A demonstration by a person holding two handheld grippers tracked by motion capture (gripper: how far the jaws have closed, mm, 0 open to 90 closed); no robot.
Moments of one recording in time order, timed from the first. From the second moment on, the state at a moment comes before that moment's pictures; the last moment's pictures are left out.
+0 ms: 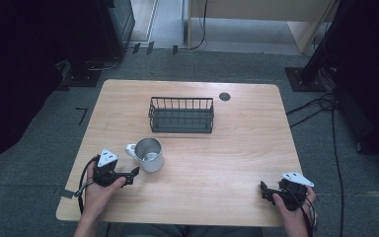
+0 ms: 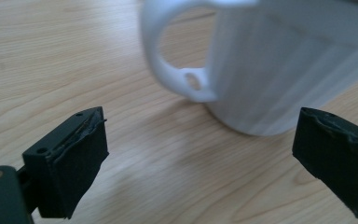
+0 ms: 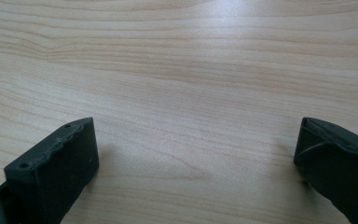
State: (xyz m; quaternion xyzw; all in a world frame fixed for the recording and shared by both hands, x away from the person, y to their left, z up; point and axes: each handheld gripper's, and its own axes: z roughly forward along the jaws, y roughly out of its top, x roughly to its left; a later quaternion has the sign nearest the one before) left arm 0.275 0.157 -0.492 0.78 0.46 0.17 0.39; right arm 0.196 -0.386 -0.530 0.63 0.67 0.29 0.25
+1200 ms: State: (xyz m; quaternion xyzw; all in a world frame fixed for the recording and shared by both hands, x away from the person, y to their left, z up) left arm 0.284 0.068 -0.491 0.73 0.52 0.26 0.37; right arm 0.196 -0.386 -0.530 0.63 0.67 0.29 0.25
